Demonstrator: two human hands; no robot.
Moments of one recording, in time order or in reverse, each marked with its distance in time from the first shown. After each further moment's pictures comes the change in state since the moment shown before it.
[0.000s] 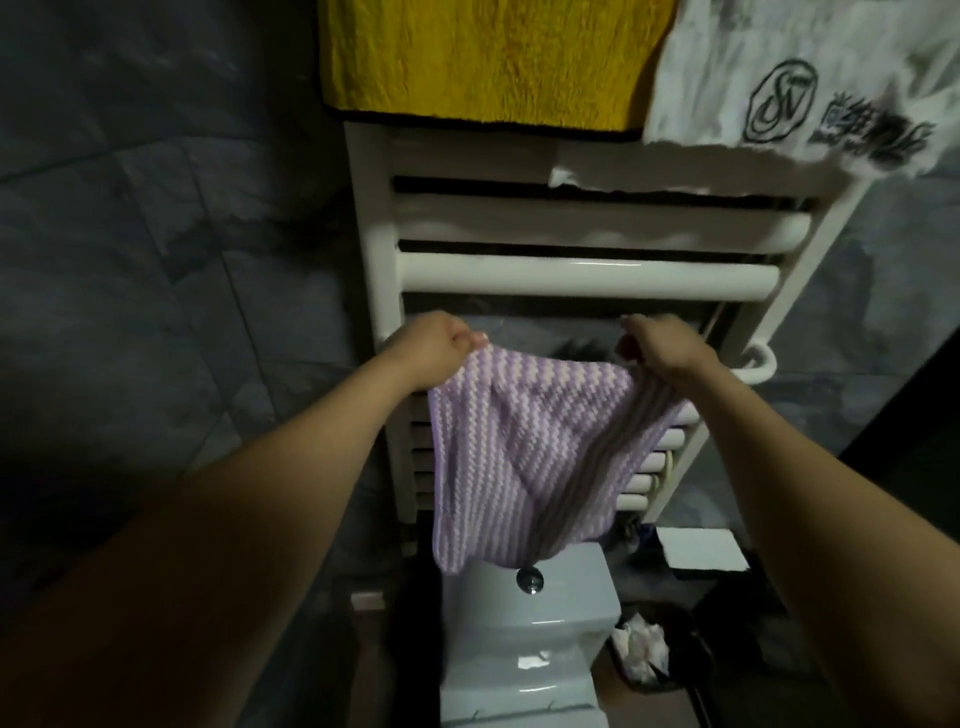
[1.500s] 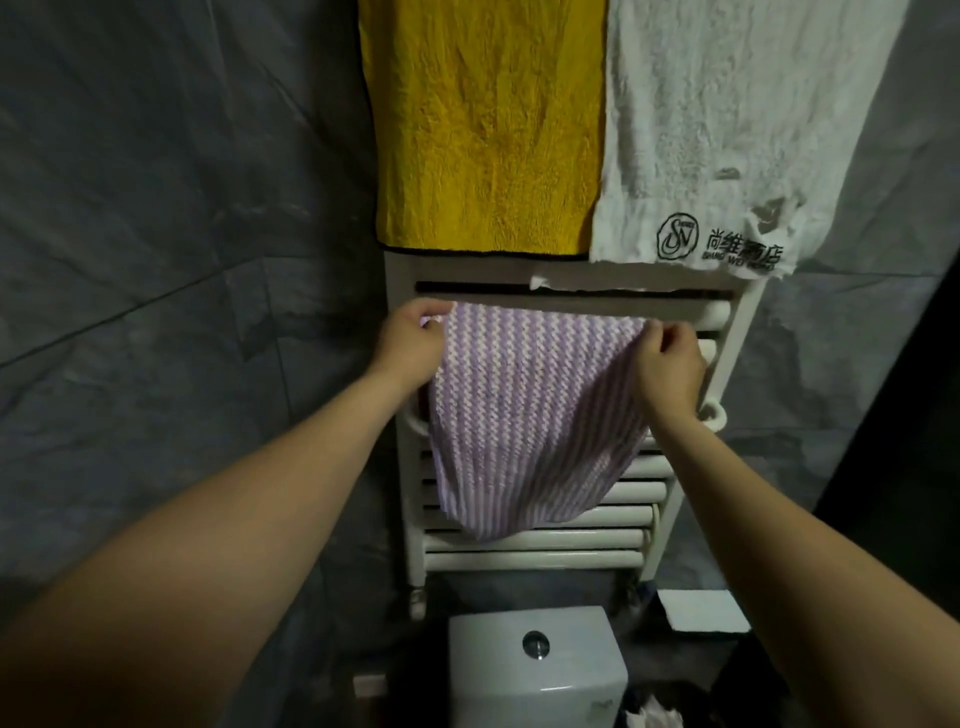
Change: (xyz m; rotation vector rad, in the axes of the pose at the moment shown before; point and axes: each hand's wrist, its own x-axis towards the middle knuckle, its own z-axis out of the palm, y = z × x) left_hand -0.043 0.041 -0.085 -0.628 0.480 0.022; right_hand -0.080 -0.057 -0.037 0.519 0.656 -0.115
